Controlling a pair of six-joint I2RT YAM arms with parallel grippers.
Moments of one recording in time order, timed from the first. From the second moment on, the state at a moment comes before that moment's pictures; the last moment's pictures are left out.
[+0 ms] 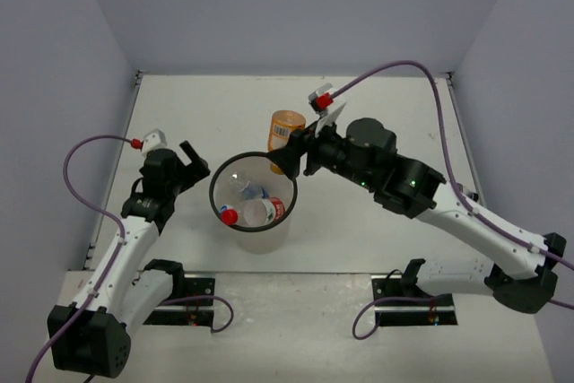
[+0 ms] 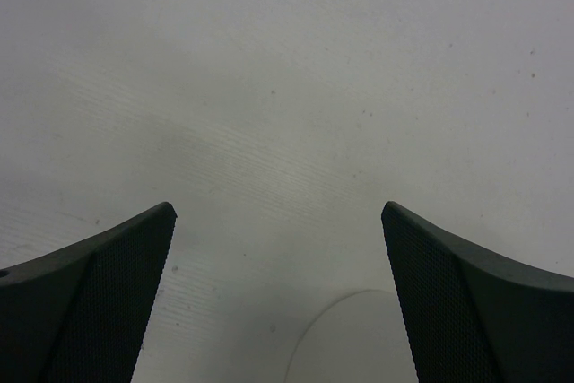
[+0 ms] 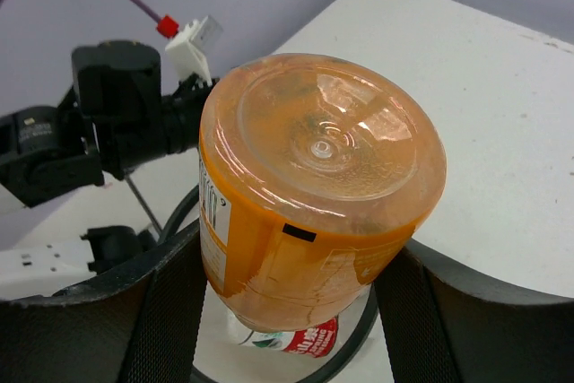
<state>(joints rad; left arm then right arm) -0.13 0.85 0.59 -0.35 -0.19 -0.62 0.99 1.15 1.34 -0.34 0.09 0.33</state>
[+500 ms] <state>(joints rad) -0.13 1.09 0.68 -0.12 0.03 -0.58 1.07 1.39 1.43 -0.45 0.14 0.25</state>
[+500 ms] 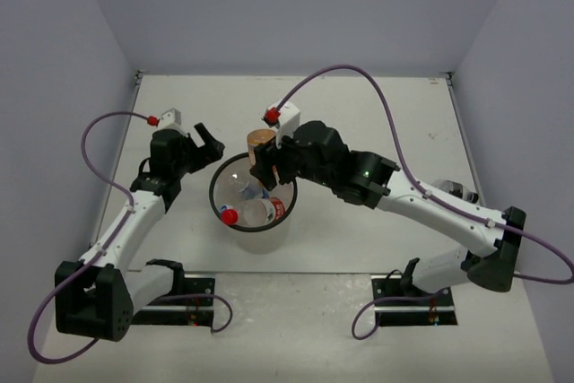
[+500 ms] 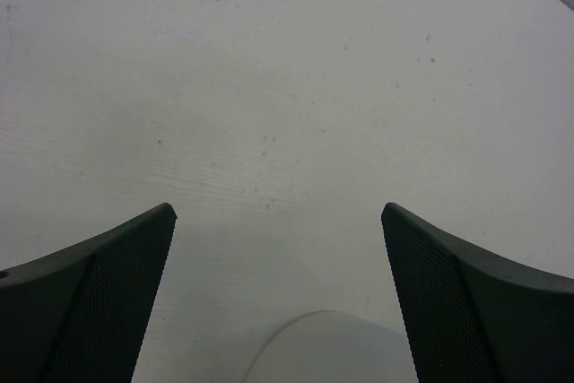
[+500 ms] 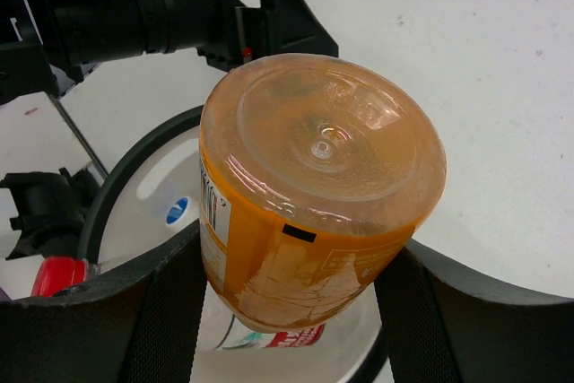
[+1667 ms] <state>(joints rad) -0.13 1.16 0.72 -0.10 0.09 -0.50 1.13 1.44 1.55 -0.52 0.24 0.25</state>
